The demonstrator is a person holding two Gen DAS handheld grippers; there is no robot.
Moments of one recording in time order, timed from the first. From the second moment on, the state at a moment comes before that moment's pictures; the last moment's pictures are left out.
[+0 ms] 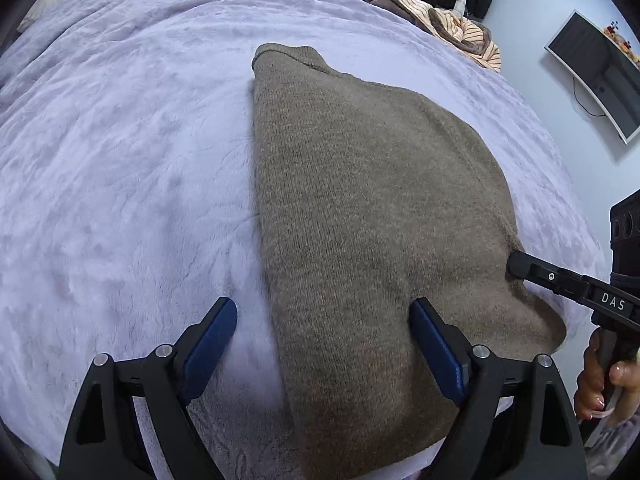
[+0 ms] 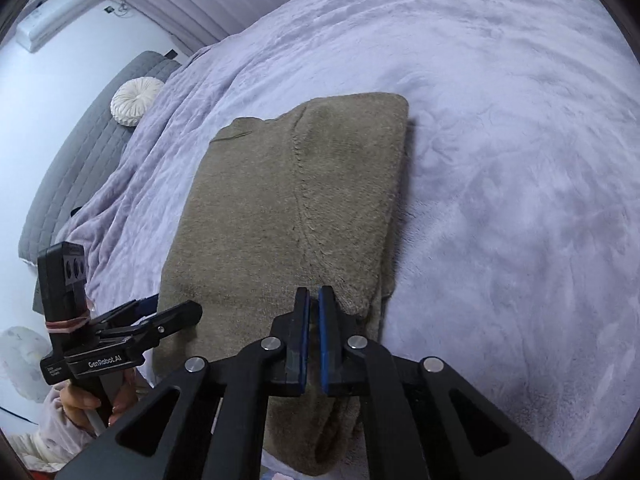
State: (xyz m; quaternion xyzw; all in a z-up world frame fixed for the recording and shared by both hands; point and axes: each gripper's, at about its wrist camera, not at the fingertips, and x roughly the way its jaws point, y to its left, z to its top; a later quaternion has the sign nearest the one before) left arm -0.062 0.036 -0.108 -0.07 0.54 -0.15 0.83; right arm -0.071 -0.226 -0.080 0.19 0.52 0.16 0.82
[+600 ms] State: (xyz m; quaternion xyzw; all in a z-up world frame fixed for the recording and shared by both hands) left arm -0.077 0.037 -0.104 -0.08 0.53 -0.13 0.84; right arm -0.121 -0.232 -0.077 0.16 0.51 0.12 0.84
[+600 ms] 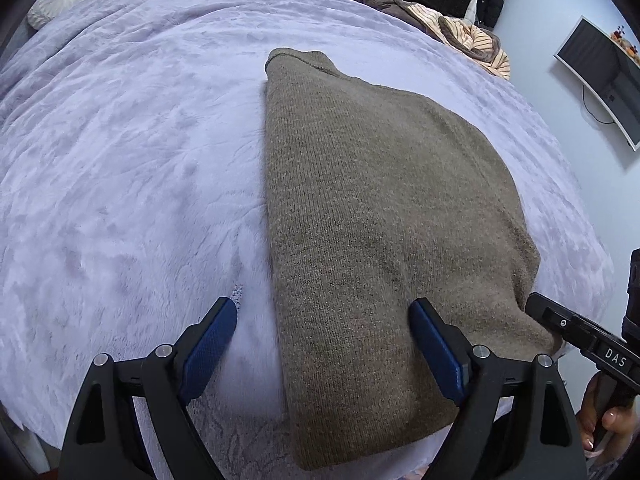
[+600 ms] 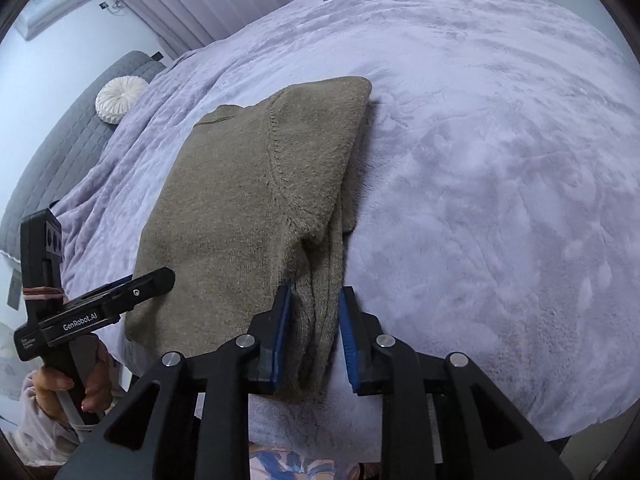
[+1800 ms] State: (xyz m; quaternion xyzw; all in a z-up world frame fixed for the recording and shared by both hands) left arm -0.071 0.042 -0.051 -0.03 0.50 -0.02 0.87; right arm -0.090 -0.178 -0.012 0.04 0.53 0.02 0.85
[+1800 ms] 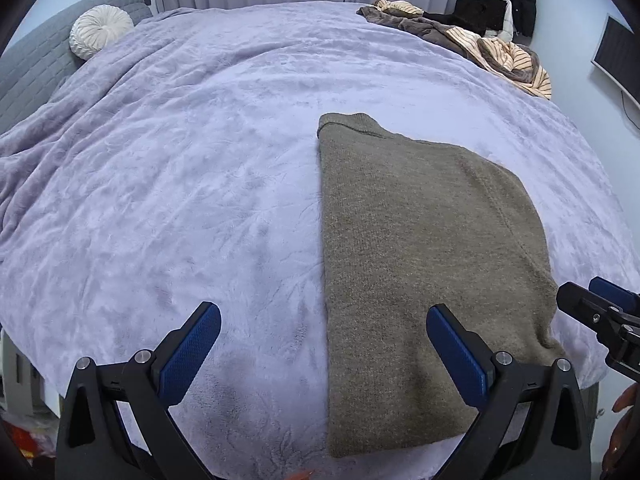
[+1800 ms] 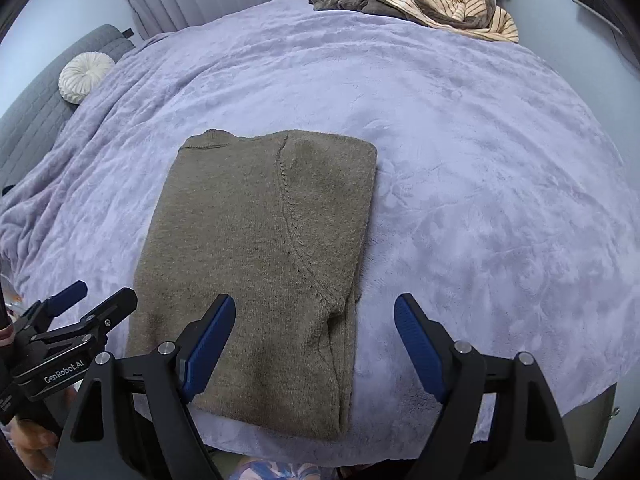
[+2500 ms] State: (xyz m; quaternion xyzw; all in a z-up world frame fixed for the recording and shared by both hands) left arm -0.071 0.027 -0.050 -0.01 0.51 -0.02 0.86; right arm -0.087 -0.174 -0.023 0.02 0.54 -0.02 0.84
